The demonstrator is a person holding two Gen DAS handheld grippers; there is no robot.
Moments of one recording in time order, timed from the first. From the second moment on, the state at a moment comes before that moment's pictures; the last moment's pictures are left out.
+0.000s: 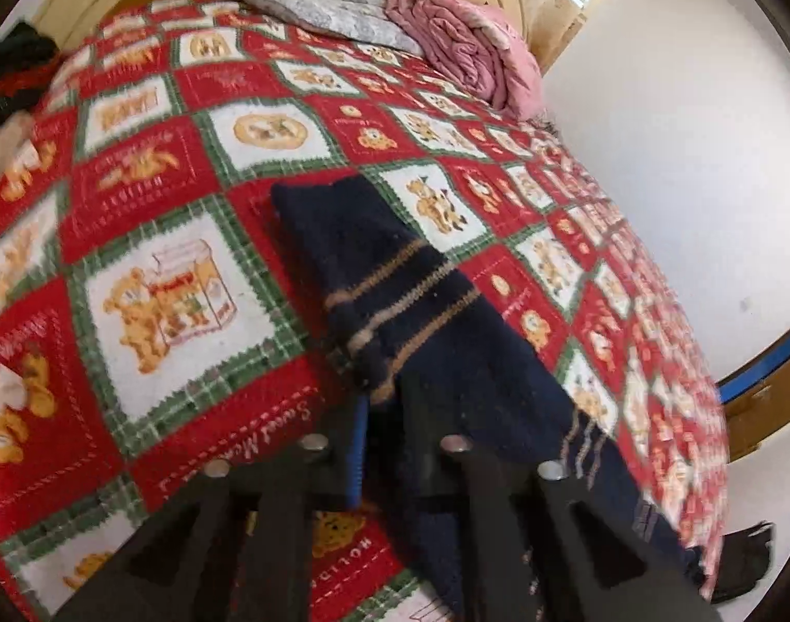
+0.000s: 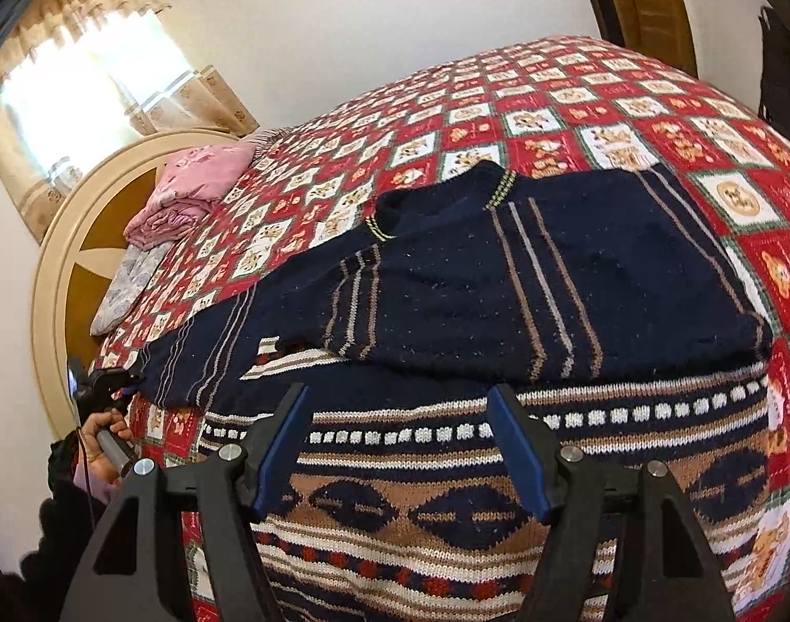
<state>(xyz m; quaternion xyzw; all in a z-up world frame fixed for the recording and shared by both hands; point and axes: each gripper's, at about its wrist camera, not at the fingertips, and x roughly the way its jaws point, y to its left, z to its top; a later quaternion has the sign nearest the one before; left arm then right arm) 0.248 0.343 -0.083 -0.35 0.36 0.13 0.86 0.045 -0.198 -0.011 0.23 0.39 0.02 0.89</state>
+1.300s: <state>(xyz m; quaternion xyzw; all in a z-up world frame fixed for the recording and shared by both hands) 0.132 -0.103 -0.037 0.05 0.37 -0.26 0.89 0.007 -0.287 -0.018 0.32 0.35 -0.04 0.88</state>
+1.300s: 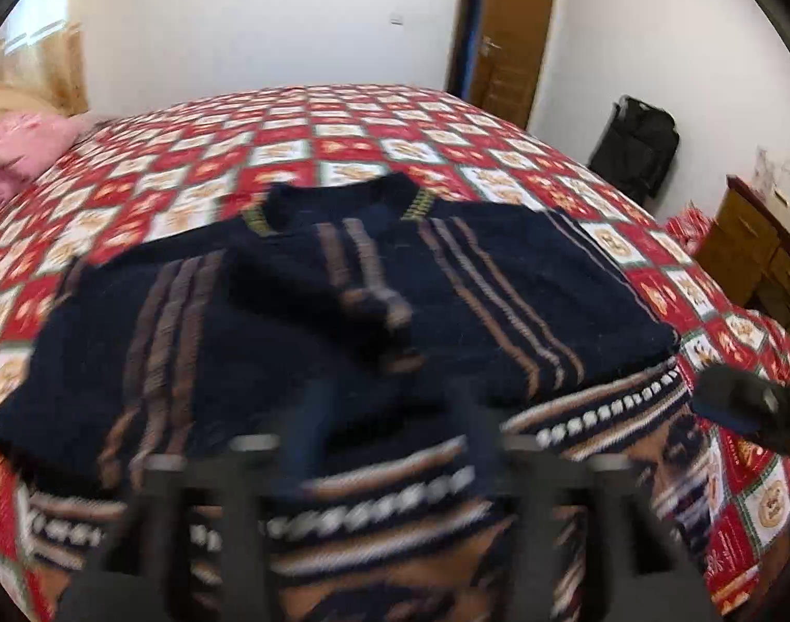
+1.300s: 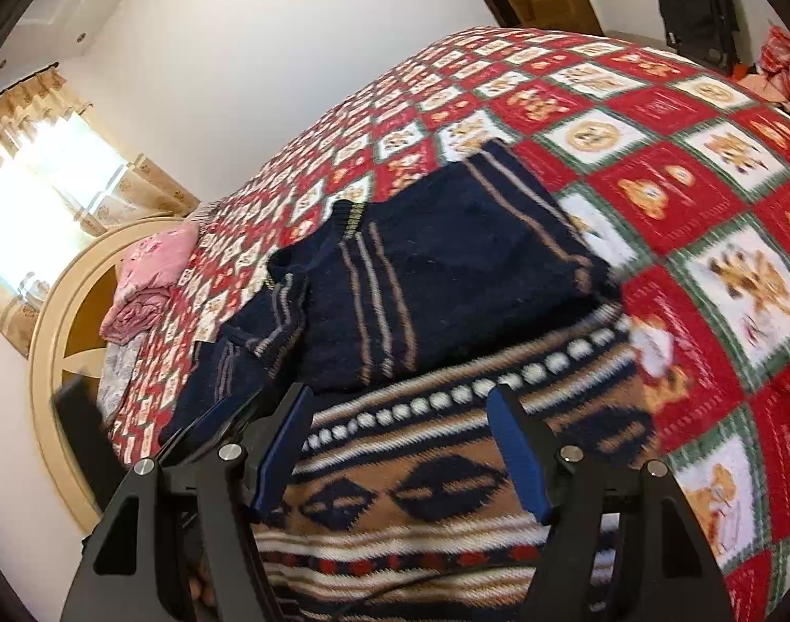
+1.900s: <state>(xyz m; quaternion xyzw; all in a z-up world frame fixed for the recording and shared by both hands) 0.138 0.079 -0.012 -0.06 0.34 -0.05 0.94 0.177 -0.137 -0.043 -0.02 0.44 0.01 0.90</state>
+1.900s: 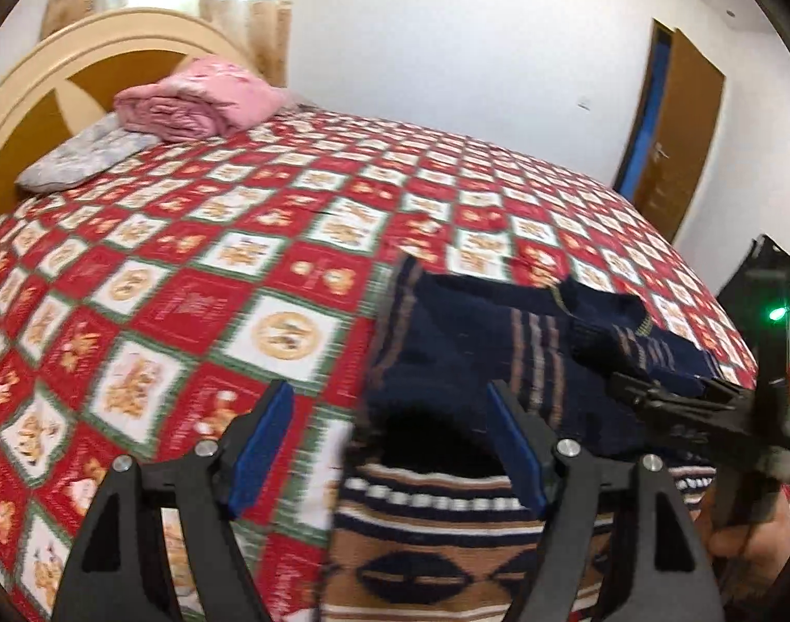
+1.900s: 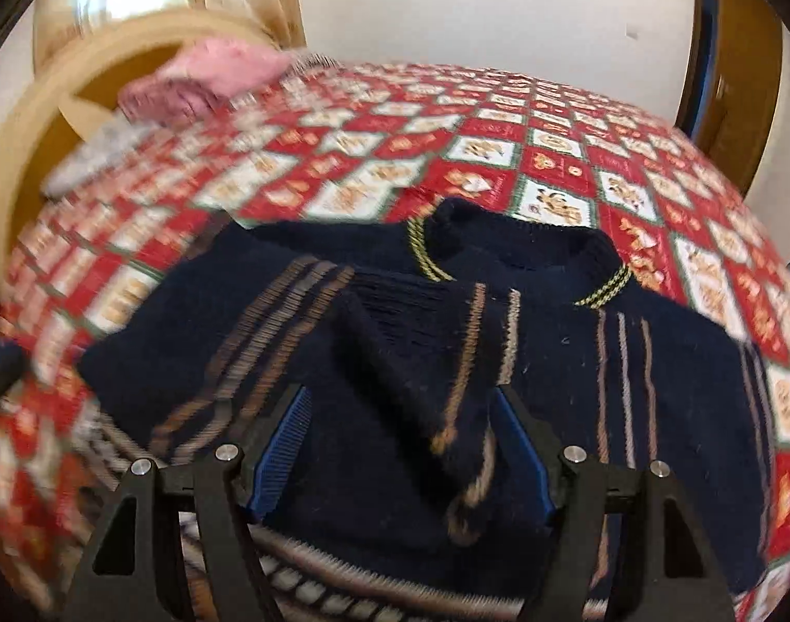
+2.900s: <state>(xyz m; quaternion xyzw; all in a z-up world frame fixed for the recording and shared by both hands) 0.147 0.055 -0.026 -0.05 0.36 -0.06 0.93 0.028 -0.330 -0.011 0.19 0.35 -0.09 0.91</state>
